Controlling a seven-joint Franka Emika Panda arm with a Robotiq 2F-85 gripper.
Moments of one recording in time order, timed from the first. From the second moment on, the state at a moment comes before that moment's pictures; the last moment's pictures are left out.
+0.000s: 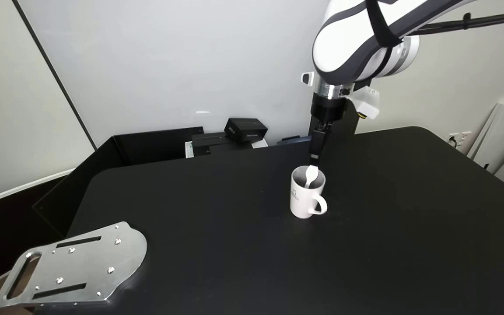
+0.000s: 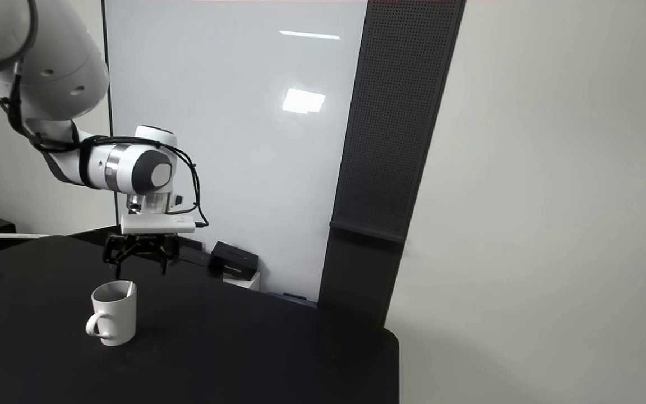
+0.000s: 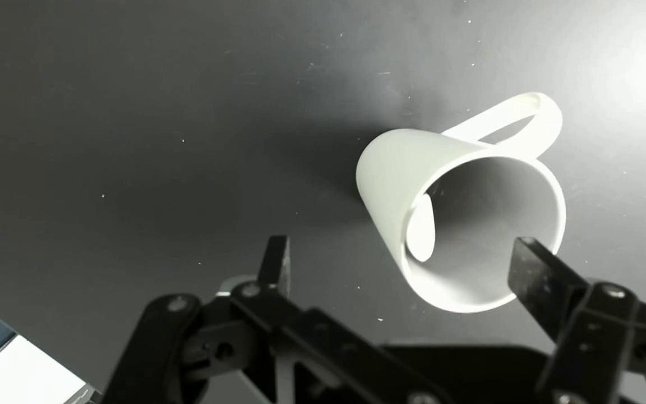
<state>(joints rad) 0.09 0.95 0.17 -1.38 -0.06 2.25 -0.63</state>
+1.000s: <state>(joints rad) 0.10 0.99 0.17 -1.35 -0.08 2.24 -0.62</state>
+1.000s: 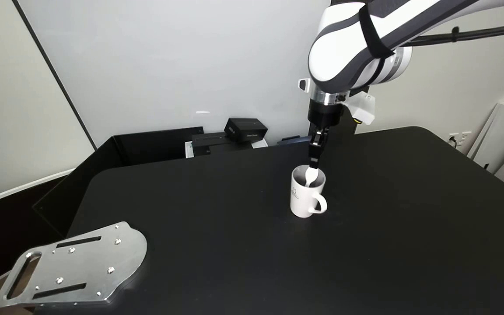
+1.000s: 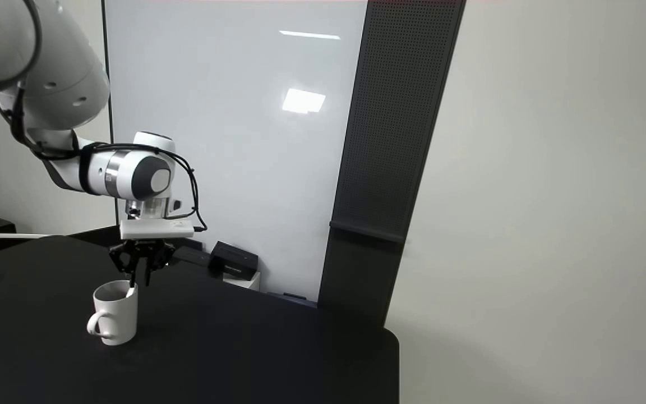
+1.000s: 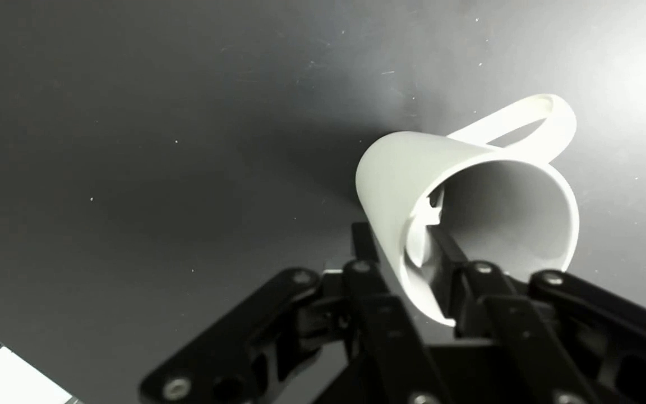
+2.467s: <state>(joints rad) 0.14 0.91 0.16 -1.23 -0.14 2.14 -0.59</state>
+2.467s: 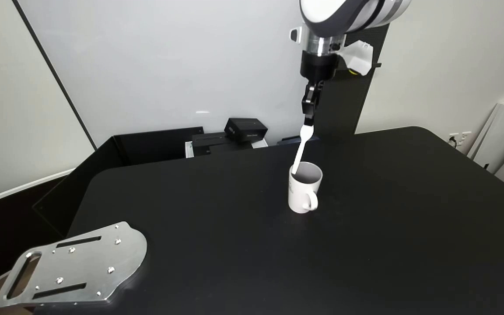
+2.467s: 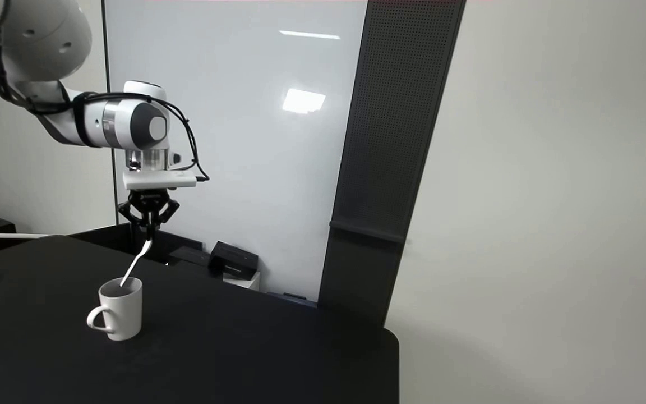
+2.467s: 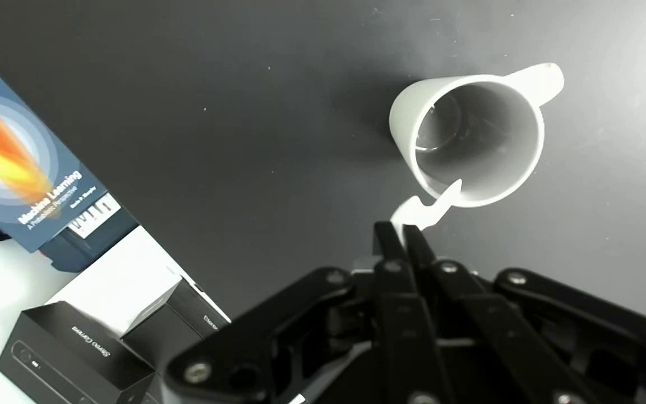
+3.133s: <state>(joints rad) 0.12 0.80 0.10 -1.23 -0.16 1.96 -0.58</state>
